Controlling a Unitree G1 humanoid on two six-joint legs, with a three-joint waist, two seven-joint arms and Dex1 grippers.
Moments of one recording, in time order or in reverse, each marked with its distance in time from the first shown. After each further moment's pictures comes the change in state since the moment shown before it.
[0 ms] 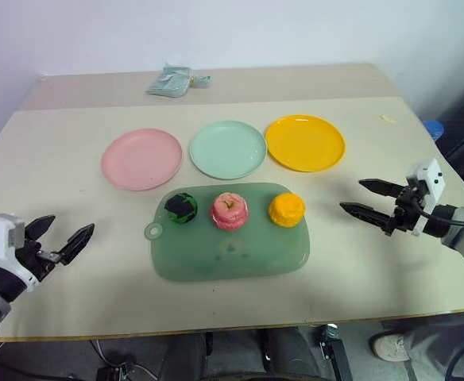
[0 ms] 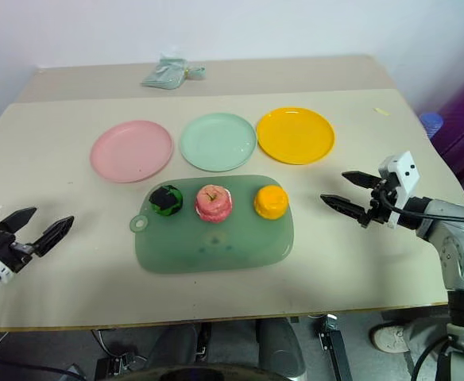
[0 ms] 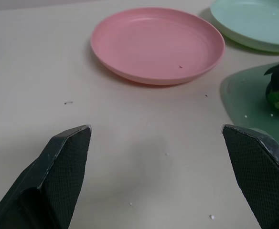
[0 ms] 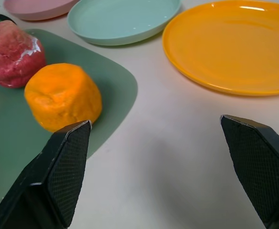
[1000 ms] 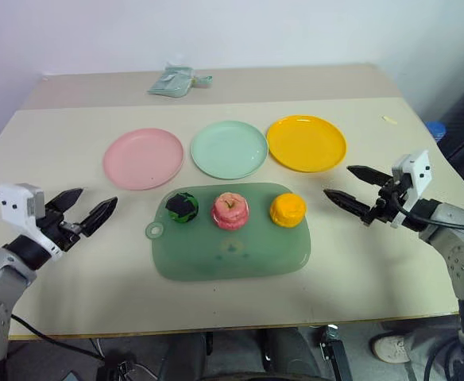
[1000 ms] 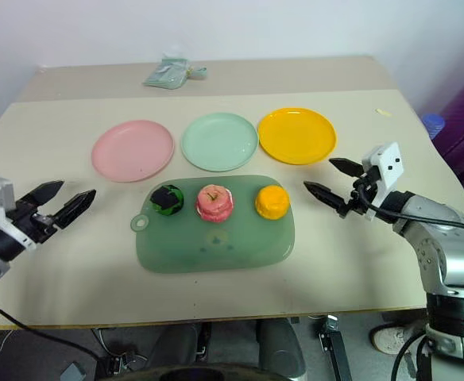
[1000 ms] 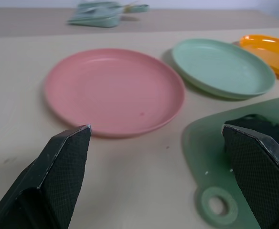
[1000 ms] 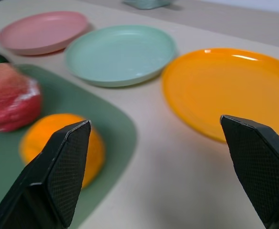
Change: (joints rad) left arm -0.290 0.058 -0.150 0.055 -0.097 0.086 -0.023; right arm 0.053 0.102 -0.008 -0.285 0.060 0.061 -0.182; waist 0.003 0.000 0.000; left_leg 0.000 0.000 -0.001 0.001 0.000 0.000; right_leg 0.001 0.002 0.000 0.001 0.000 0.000
